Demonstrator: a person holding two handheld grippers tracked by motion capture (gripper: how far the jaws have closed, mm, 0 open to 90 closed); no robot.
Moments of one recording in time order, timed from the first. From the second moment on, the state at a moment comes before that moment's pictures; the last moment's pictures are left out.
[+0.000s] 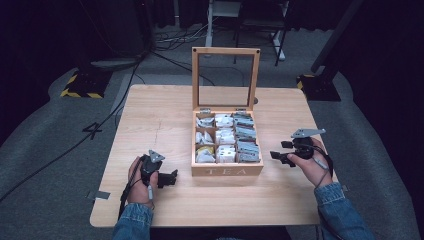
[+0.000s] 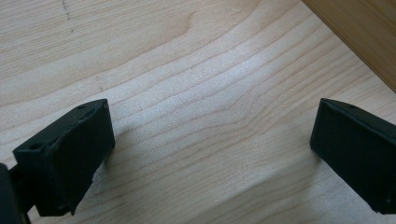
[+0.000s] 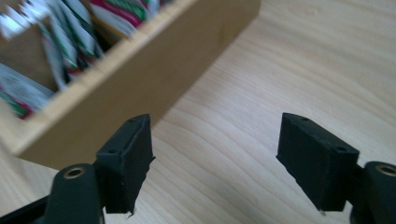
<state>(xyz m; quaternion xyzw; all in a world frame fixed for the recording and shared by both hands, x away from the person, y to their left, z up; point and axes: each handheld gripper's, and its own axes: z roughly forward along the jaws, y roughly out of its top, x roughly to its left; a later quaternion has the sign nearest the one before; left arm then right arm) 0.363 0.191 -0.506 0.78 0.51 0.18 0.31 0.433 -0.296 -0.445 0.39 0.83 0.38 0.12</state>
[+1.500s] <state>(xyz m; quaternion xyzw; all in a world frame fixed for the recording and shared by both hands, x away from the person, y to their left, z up) 0.365 0.191 -0.506 0.79 0.50 0.18 0.31 0.431 -0.202 -0.378 0.29 0.84 0.45 0.09</state>
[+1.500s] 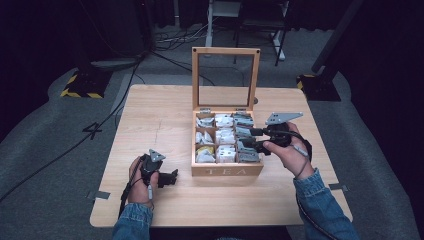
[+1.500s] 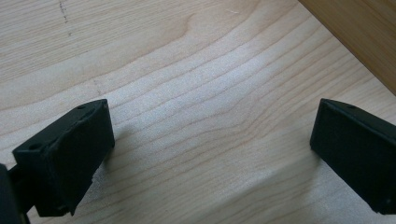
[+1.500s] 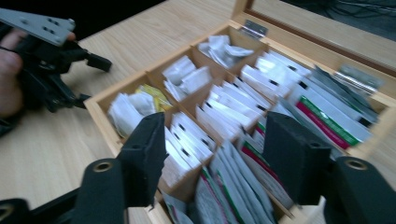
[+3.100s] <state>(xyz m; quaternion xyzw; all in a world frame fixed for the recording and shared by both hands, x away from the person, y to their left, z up) 0.365 0.191 -0.506 0.79 0.50 0.18 0.31 0.436 -0.141 -0.440 0.23 0.91 0.36 0.00</state>
